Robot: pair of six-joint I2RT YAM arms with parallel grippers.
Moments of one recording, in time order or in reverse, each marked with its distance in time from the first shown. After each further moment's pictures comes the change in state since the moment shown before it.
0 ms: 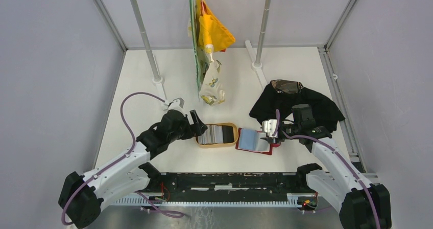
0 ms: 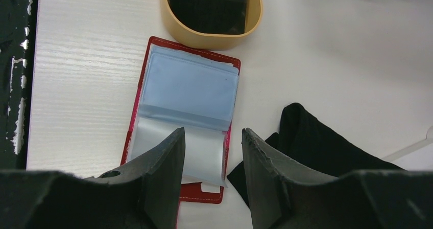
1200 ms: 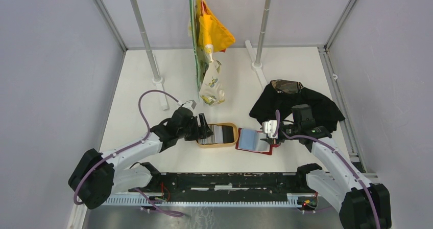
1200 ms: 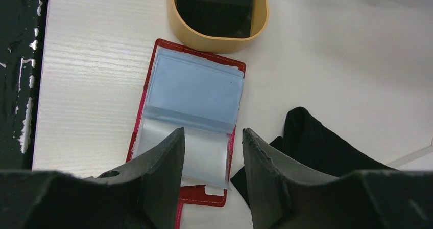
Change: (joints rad) left arm 0.000 0.214 0.010 0.103 0.149 0.045; right arm 0.000 0.005 0.000 -0.014 -0.021 -0.019
